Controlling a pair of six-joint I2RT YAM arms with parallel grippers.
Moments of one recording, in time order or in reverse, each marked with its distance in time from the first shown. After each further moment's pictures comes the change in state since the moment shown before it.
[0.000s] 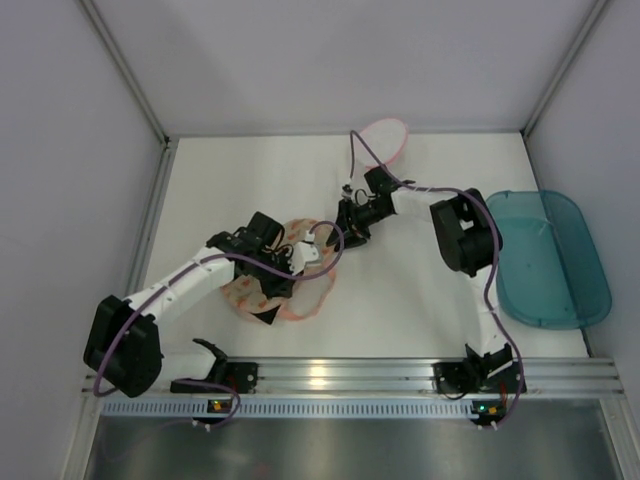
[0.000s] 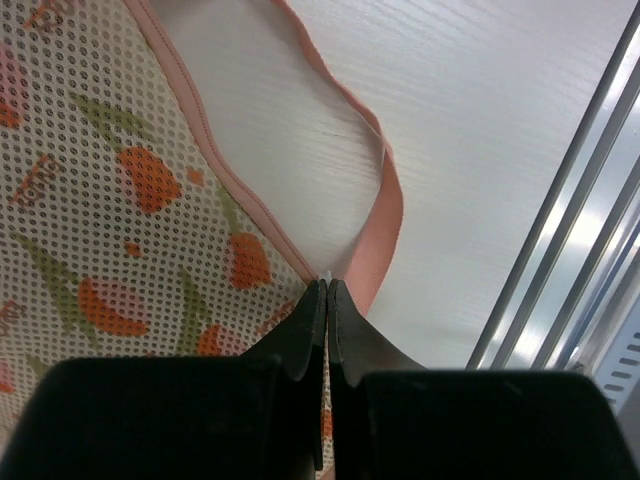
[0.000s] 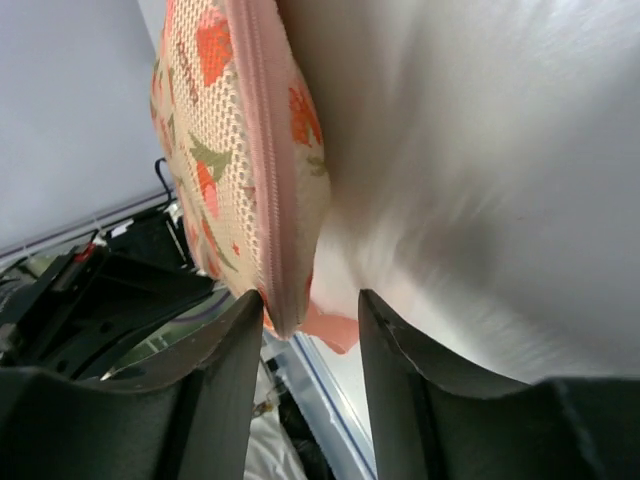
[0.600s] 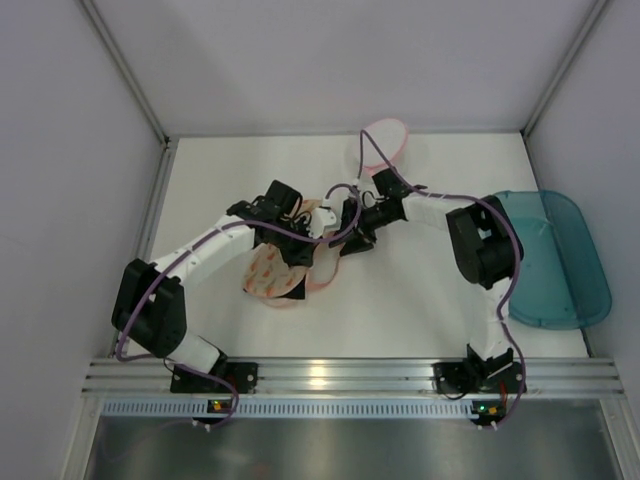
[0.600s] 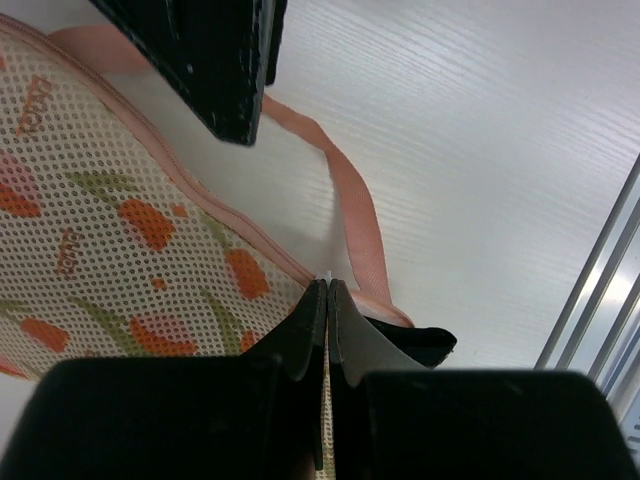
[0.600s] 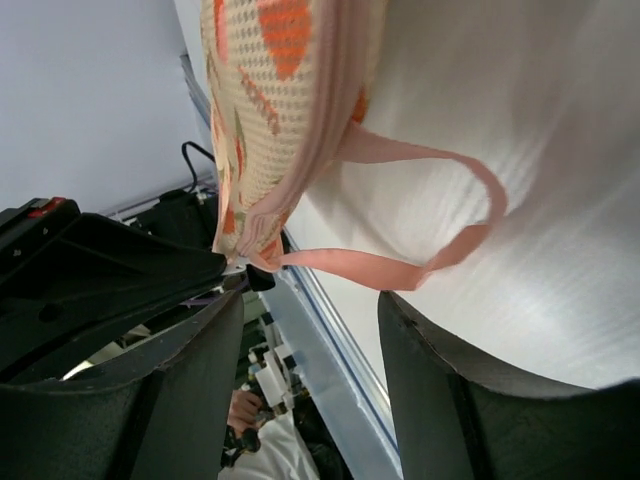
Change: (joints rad) left arm -0.005 0.254 0.296 0.043 0.024 -0.089; right arm -0.010 -0.180 -0.180 0.063 0.009 0.053
